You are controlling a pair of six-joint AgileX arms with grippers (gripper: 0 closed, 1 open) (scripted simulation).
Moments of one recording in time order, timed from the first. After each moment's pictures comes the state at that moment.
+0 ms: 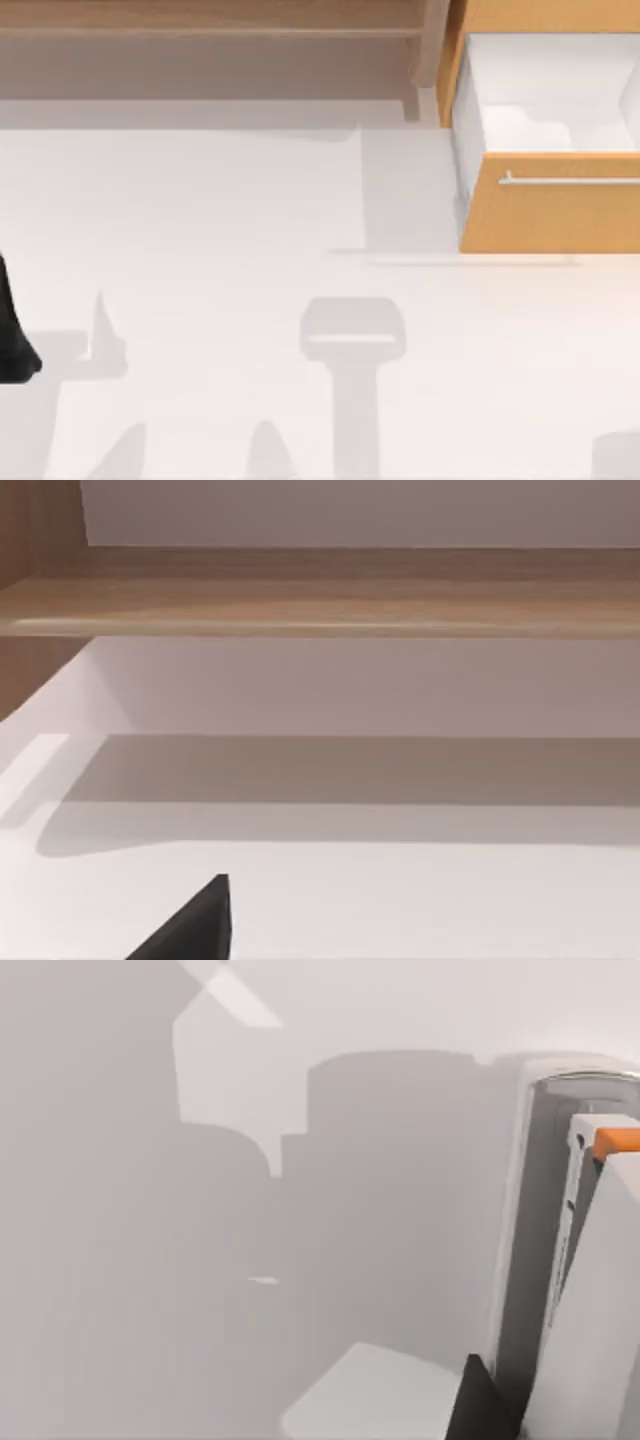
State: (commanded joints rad) left arm 0.00 0.00 0.00 0.00 0.00 0.00; right arm -0.34 1.30 0.49 -0.76 0.00 -0.78
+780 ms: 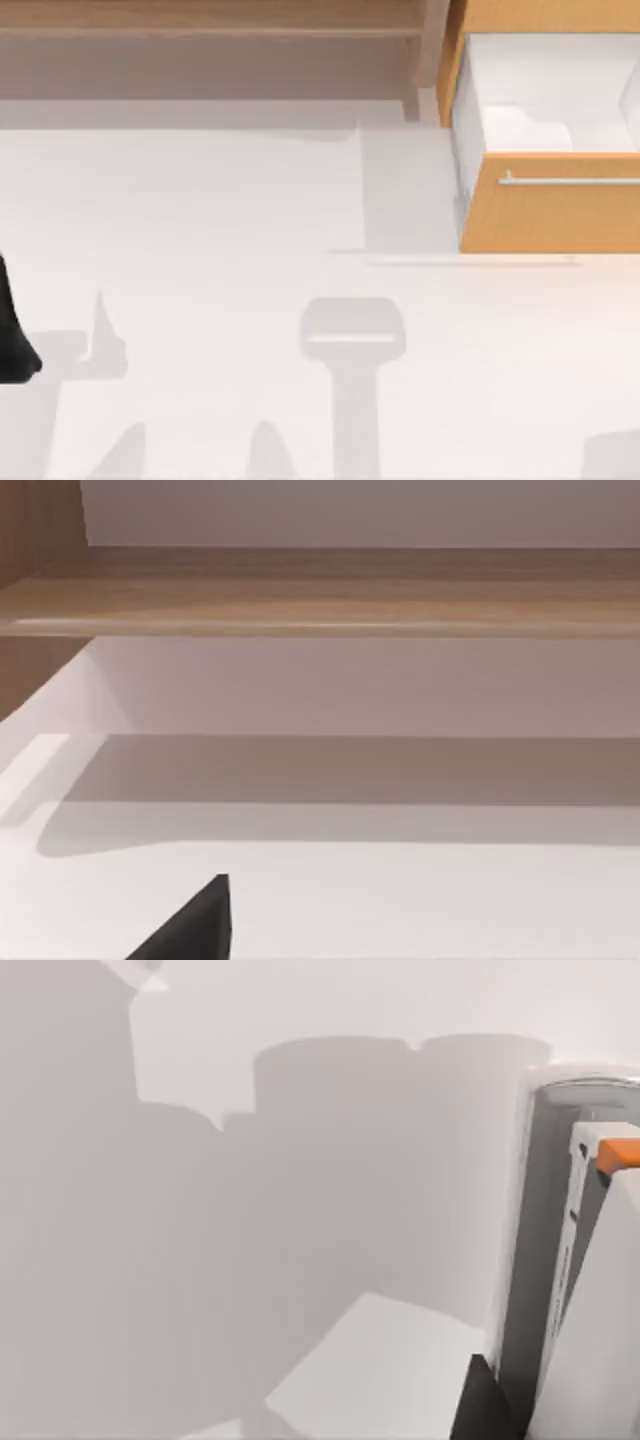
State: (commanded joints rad) left arm 0.00 0.00 0.00 0.00 0.00 0.00; right arm -0.34 1.27 0.52 -0.80 0.00 -0.78
